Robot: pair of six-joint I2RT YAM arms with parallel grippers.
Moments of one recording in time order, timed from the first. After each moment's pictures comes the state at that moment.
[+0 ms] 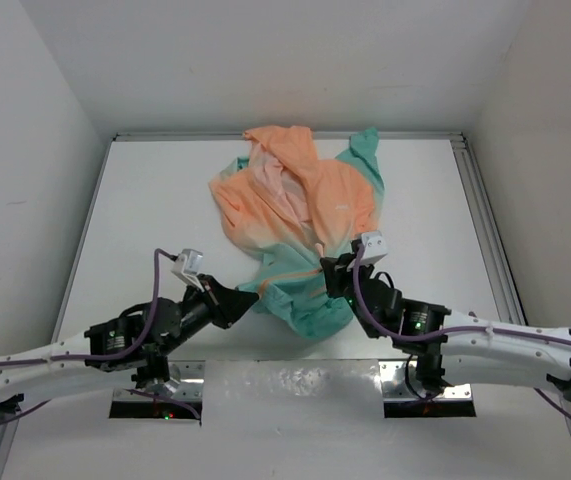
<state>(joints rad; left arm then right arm) -1.28 0.40 0.46 -0.26 -0.49 -0.89 1.23 0.87 0.49 0.12 0.83 0.45</state>
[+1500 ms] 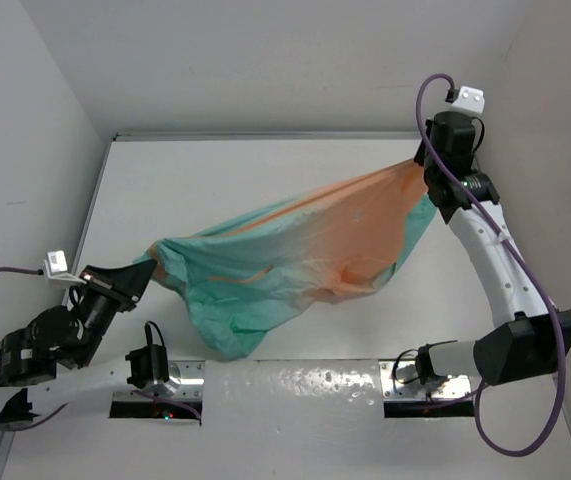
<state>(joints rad) -1.28 0.05 0.79 -0.86 -1.05 -1.04 0.15 1.34 1.29 -0.30 0.47 0.20</state>
